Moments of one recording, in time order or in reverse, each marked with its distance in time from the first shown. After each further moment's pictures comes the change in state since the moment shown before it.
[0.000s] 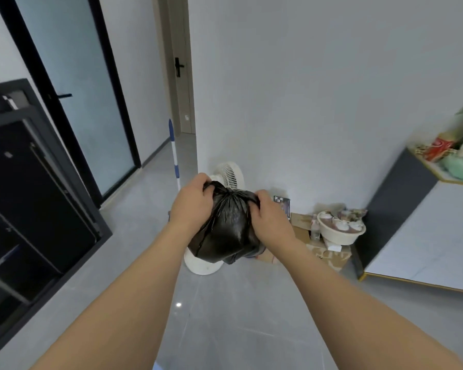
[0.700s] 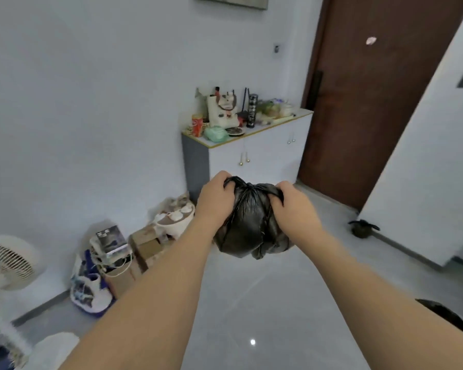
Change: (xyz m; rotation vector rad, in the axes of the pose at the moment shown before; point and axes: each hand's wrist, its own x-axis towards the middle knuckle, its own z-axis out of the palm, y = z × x) left_hand -0.136 0.319 0.280 -0.378 -0.731 0.600; right_hand -0.224 0.177 -0.291 -0.341 0.675 0.685
